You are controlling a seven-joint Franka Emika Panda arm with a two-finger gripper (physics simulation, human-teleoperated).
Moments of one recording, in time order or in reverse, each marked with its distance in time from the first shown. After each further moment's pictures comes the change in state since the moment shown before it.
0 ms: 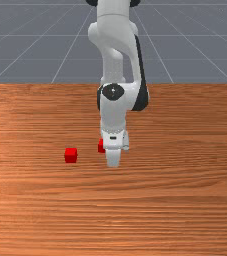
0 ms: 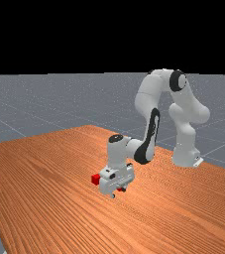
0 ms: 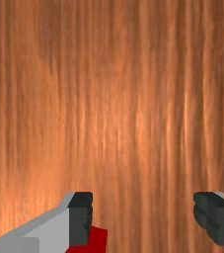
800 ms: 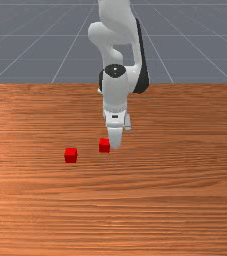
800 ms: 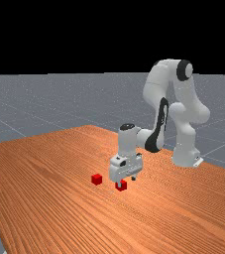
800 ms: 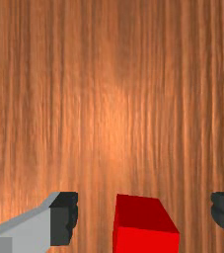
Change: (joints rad) arm 0.011 -0.212 0.002 -0.252 0.003 0.085 0.012
